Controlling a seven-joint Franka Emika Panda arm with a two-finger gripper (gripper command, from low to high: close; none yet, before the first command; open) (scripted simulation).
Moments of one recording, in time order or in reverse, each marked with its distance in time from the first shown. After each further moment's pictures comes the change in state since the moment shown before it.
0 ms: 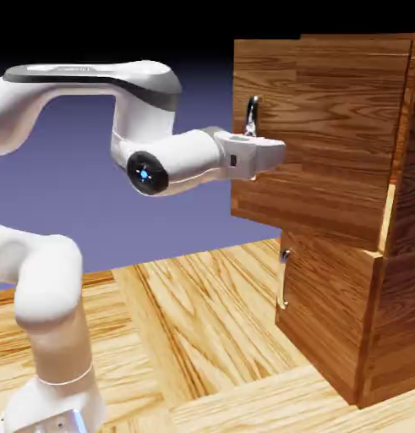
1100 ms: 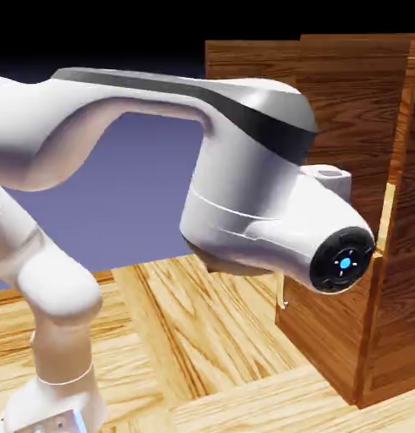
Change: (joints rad) arm 0.617 0.462 -1.170 0.730 -0.724 -1.247 -0.043
